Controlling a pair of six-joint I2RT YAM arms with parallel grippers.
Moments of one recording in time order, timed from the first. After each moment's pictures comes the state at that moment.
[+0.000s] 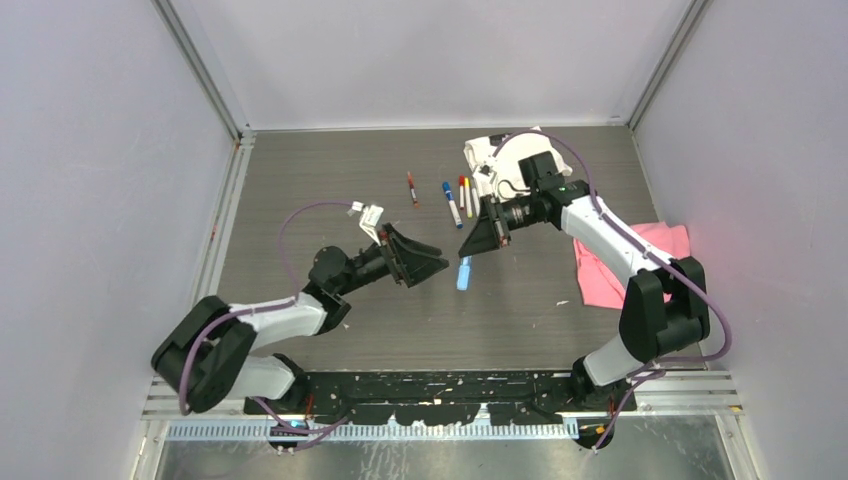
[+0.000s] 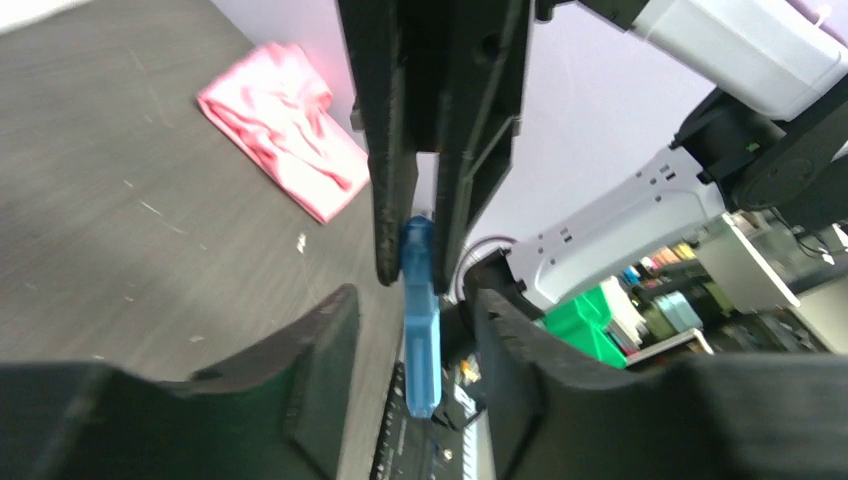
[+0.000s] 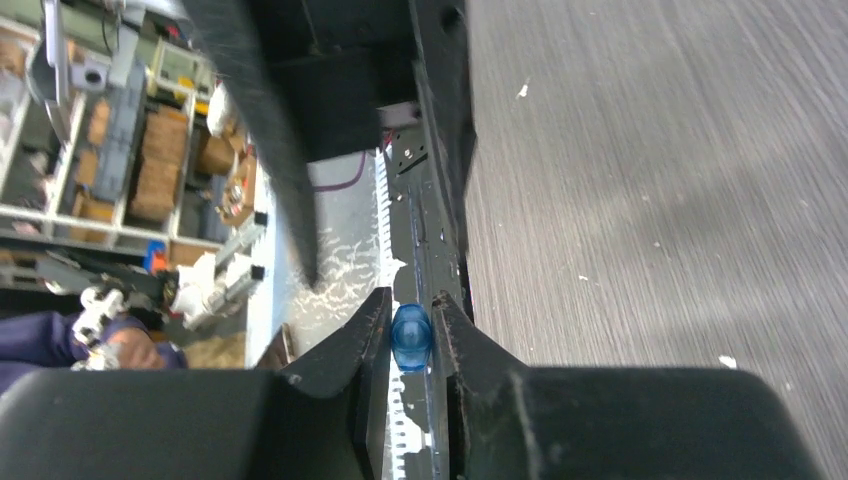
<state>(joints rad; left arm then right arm) -0.67 1.36 0.42 1.18 0.53 -0.91 0.36 1.53 1.19 -0.62 -1.25 -0.07</state>
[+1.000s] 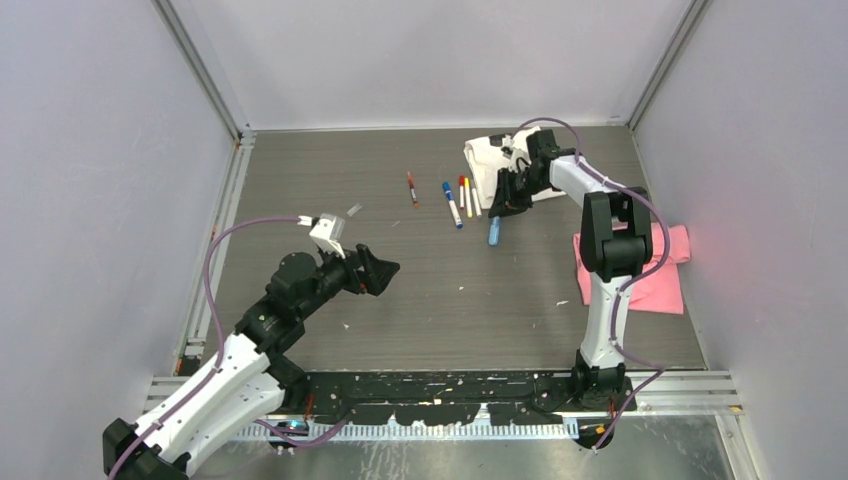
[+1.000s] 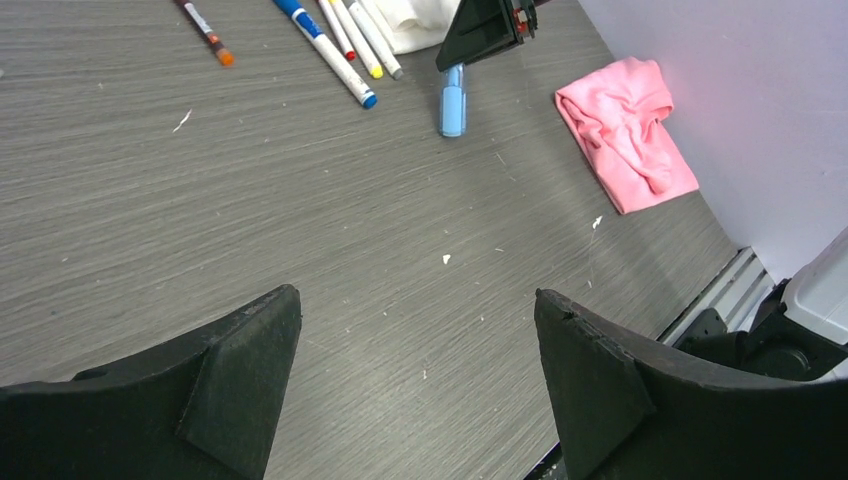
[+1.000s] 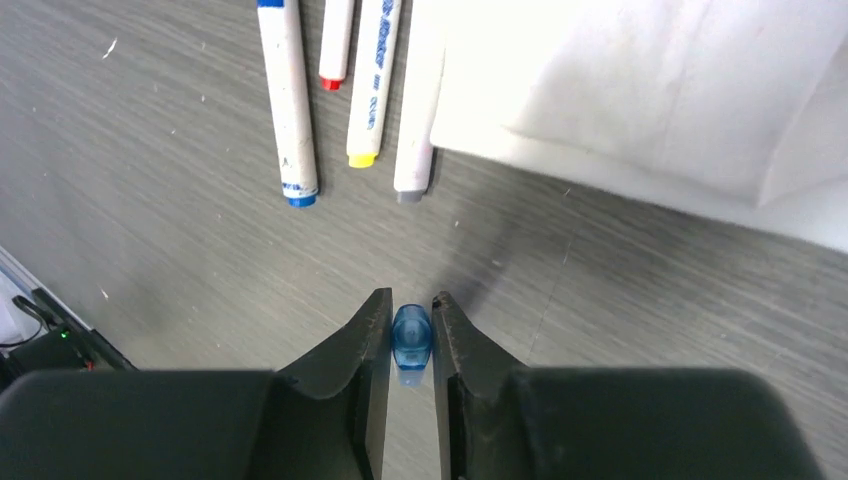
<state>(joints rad) -0.61 0.64 0.49 -0.05 0.07 -0.48 0.14 2.11 1.60 -0.66 -0.55 0.08</state>
